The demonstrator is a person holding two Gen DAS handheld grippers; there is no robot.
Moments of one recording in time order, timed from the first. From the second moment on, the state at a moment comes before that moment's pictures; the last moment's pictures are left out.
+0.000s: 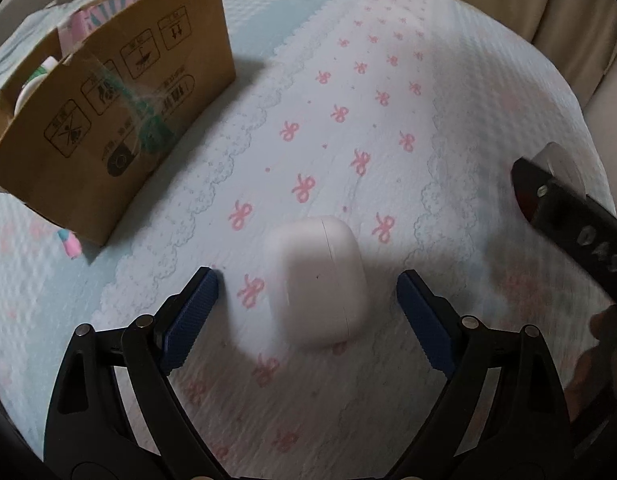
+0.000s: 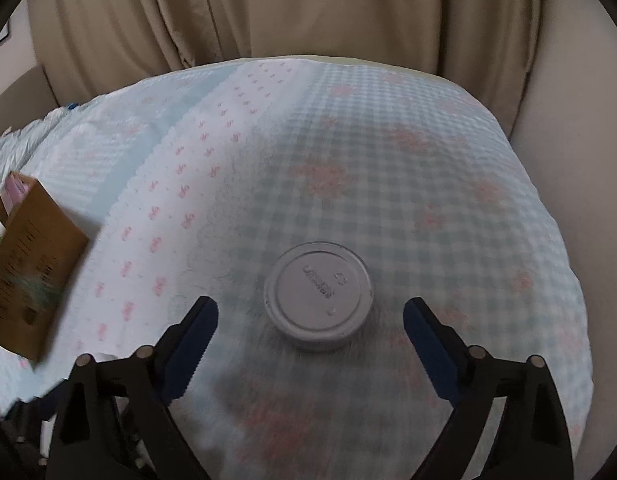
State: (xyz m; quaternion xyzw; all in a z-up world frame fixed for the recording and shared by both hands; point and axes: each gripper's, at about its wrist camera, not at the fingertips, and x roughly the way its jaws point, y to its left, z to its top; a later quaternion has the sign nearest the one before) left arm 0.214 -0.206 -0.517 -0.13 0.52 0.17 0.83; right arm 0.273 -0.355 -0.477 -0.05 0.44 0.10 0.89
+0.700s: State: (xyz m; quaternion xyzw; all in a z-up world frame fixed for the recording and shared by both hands) left arm 0.207 -0.185 -0.499 -0.15 0.51 0.12 0.84; right arm 0.284 -0.355 -0.492 -0.06 0.43 0.09 0.90
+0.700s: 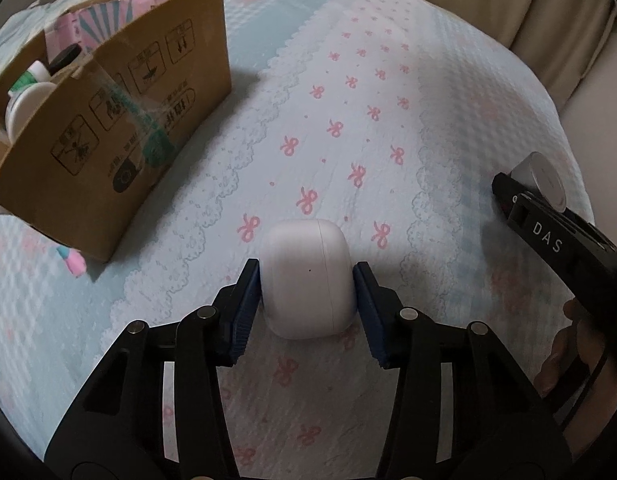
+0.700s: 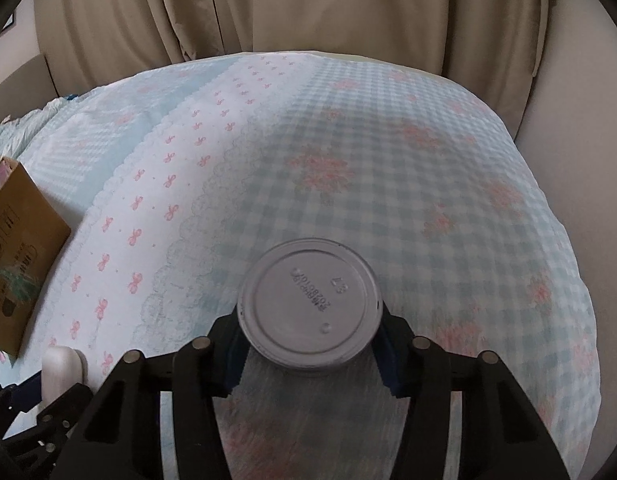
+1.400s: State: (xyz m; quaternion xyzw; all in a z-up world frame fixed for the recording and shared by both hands) left arm 0.175 -0.087 -0.302 -0.18 0.37 0.08 0.91; right arm 0.243 -0.297 -0.312 -0.03 0.35 0.10 0.93
